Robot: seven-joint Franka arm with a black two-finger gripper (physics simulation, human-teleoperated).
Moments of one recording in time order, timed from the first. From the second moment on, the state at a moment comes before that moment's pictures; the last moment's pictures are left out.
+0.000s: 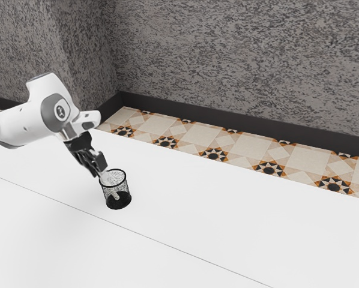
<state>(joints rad) -0.11 0.13 0.33 -2.13 -0.40 2.22 0.64</state>
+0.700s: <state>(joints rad) -0.15 -0.09 0.44 -2.12 -0.24 2.18 0.64</state>
